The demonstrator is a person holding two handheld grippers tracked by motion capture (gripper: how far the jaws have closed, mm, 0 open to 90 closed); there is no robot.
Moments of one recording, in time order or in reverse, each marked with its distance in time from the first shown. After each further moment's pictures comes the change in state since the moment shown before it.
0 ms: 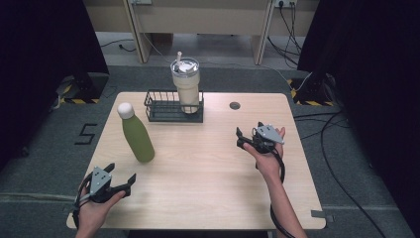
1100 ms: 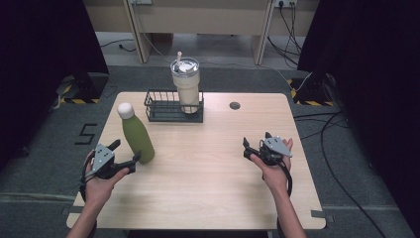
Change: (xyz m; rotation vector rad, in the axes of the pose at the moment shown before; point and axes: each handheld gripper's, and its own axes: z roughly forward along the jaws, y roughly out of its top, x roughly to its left) left arm 0.016 0.043 0.041 -0.151 -0.039 0.005; right arm -0.008 -0.020 -0.032 0.014 -0.033 0.000
